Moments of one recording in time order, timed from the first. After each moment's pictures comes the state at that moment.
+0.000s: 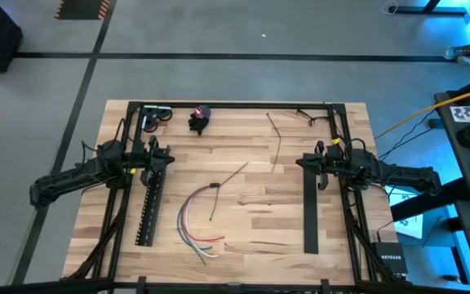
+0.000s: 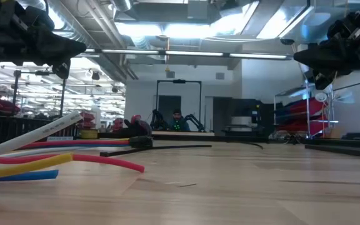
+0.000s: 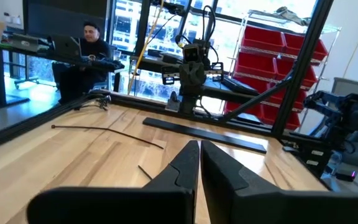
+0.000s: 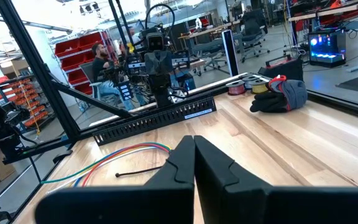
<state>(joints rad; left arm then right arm) 0.35 0.00 0.01 0.05 0.30 -0.17 -0.08 0.01 0.01 0.01 0.01 0.31</state>
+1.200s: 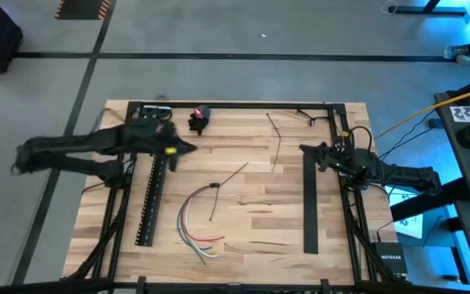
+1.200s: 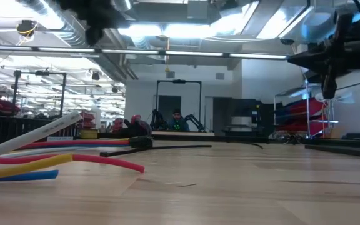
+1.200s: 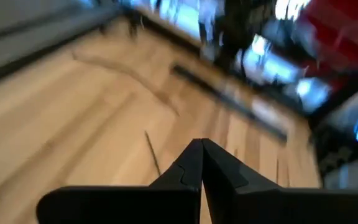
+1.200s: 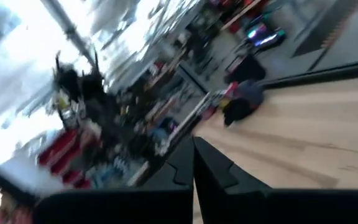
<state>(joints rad) 0.11 0.96 0.83 -0.34 -0.04 -0.41 -0.08 0.01 0.01 0.05 0.26 0.78</state>
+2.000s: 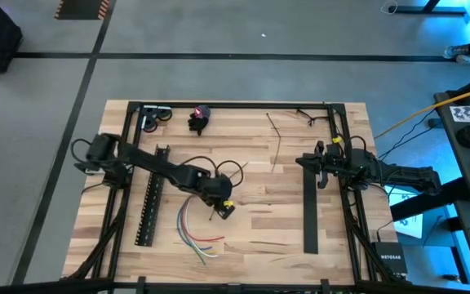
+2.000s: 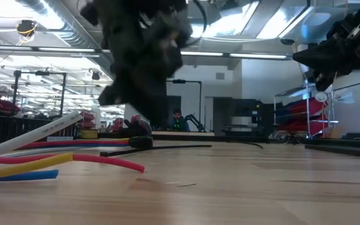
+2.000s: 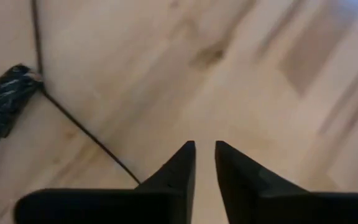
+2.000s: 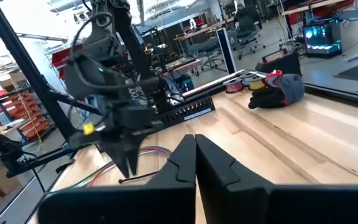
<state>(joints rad) -0.18 1.81 1.15 -0.39 0.02 -0.97 -0.08 0.01 0.01 0.01 0.03 0.36</state>
